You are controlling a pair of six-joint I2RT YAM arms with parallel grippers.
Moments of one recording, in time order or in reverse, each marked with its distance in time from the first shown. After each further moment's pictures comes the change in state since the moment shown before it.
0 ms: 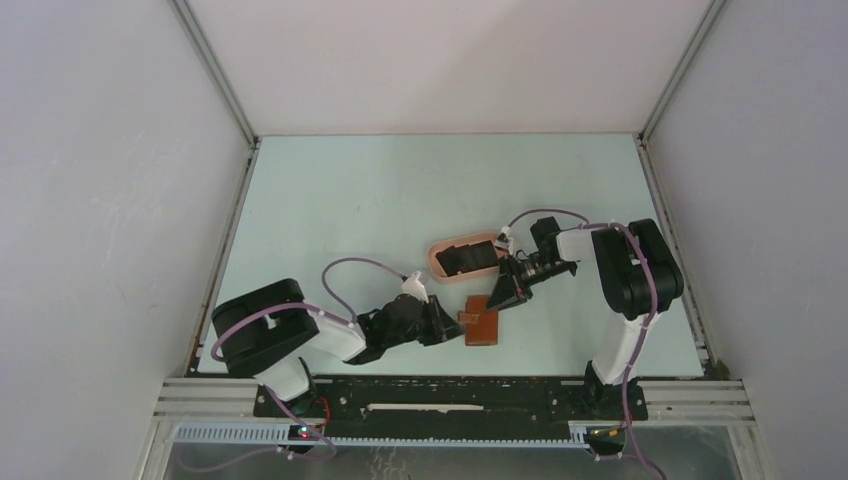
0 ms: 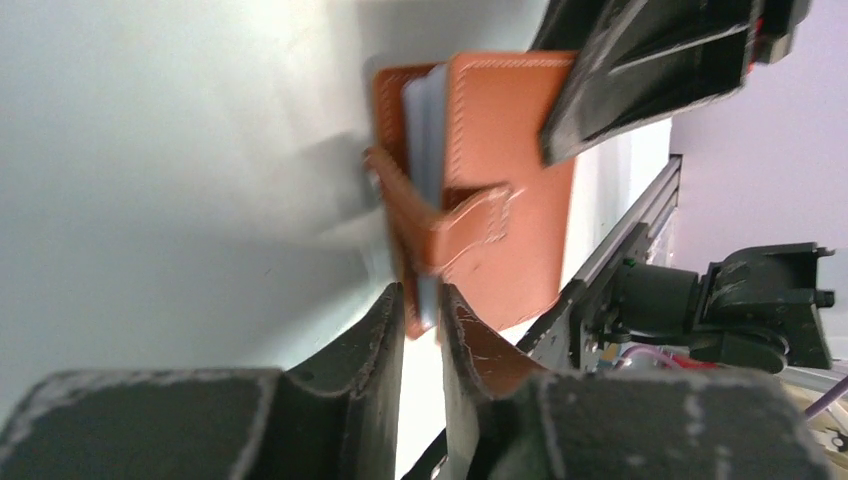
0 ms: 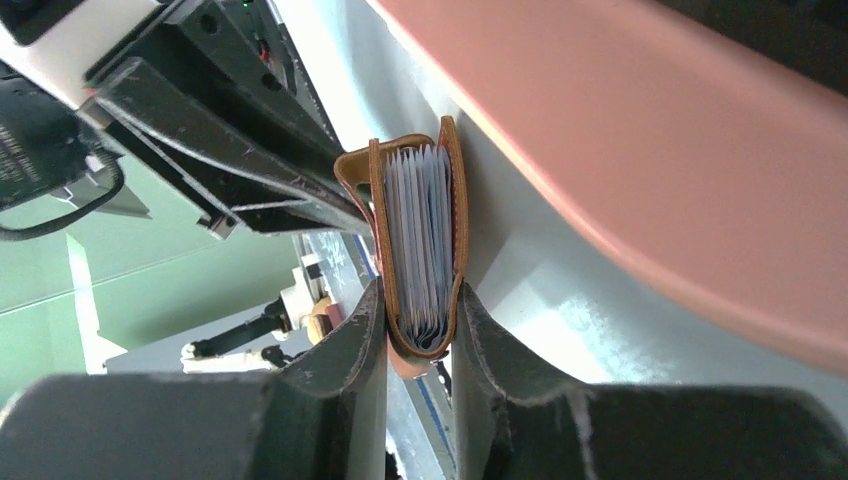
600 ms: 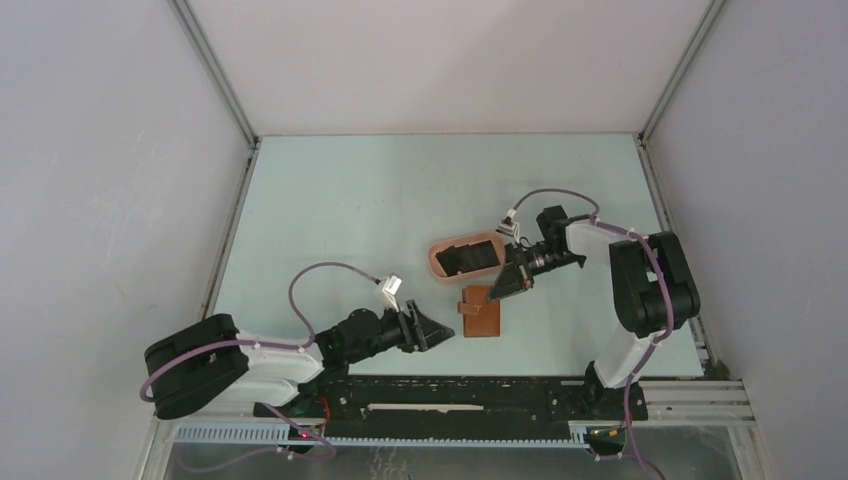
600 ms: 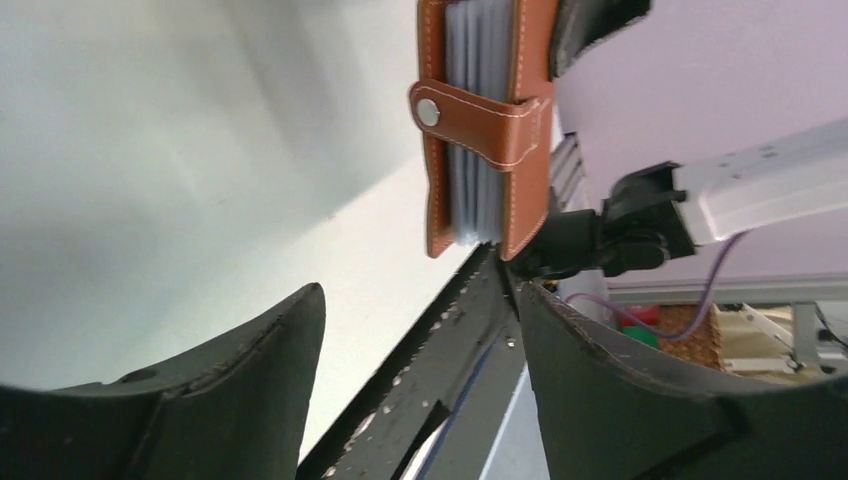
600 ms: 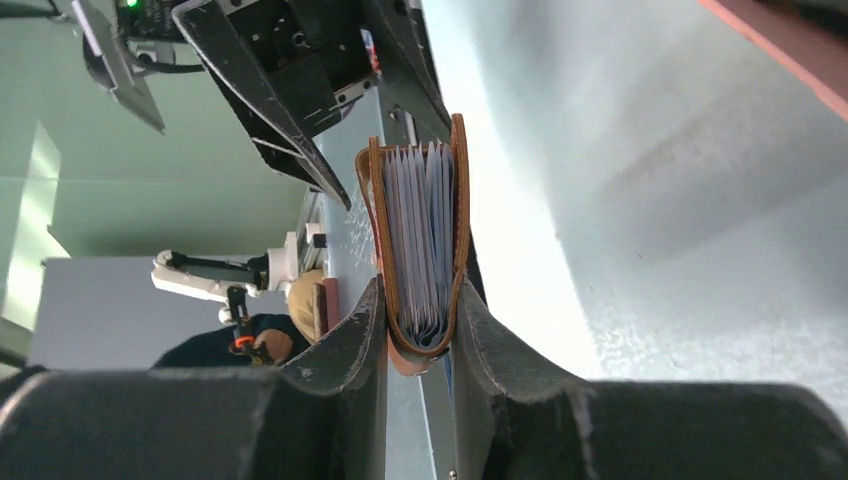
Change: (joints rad) left arm -0.001 -0.399 -0.275 0.088 0.005 0.082; right arm -0.020 -0.122 0.050 -0.205 -0.185 -0.269
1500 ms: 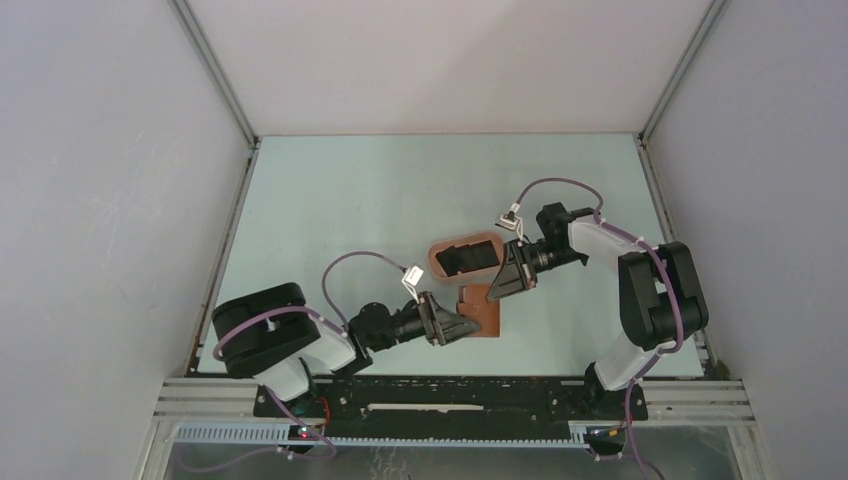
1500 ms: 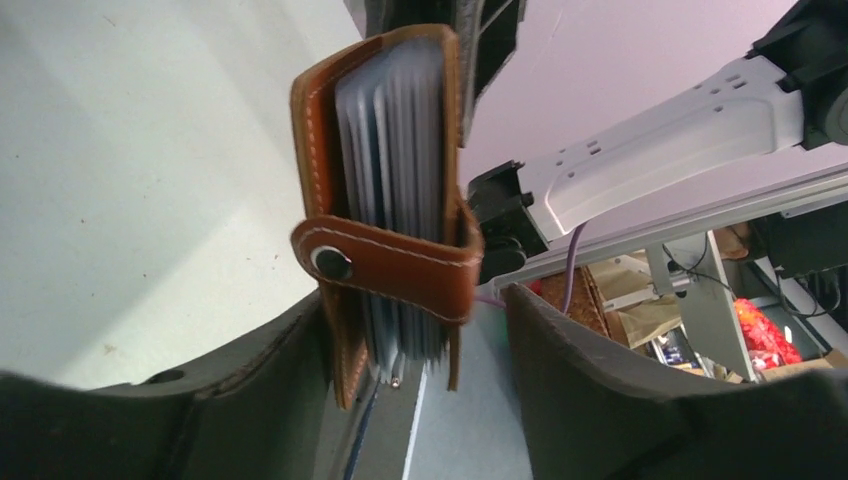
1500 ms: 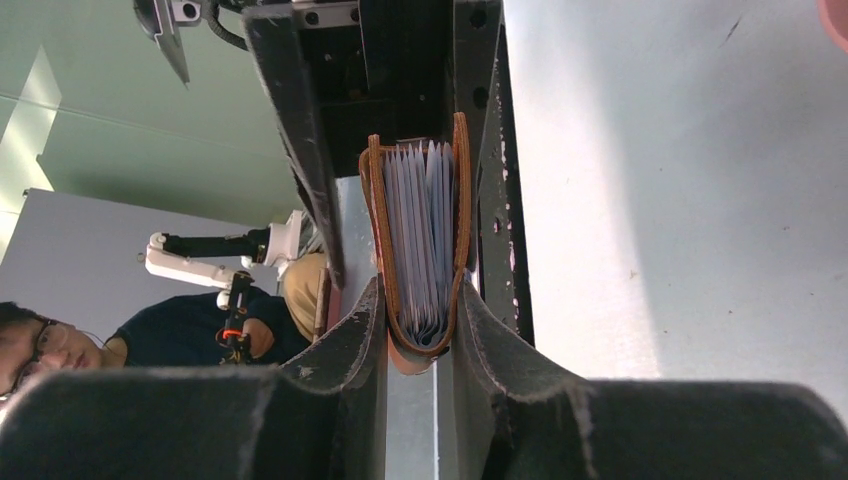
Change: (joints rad) left arm -0.014 0.361 0.109 0.580 0.163 -0.041; right arm 0.035 -0.086 0.067 -0.241 -0.135 -0.274
